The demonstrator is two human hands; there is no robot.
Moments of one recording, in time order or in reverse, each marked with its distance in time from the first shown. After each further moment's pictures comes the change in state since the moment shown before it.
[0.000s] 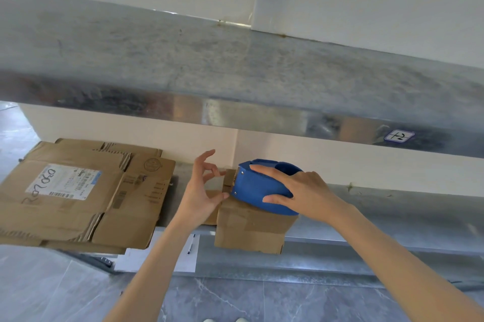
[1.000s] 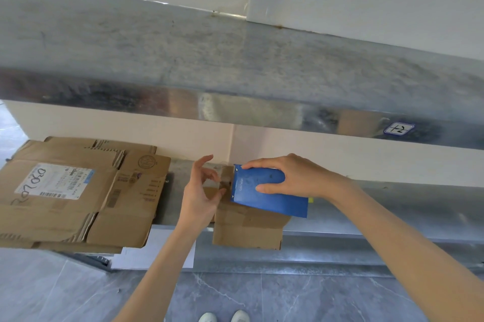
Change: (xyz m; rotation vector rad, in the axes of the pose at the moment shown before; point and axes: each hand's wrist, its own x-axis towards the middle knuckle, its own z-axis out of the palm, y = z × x) left_hand -0.009 -0.007 0.018 0.071 0.175 -0.009; right_hand 0.023 -0.009 -0.033 0.330 -0.293 0.135
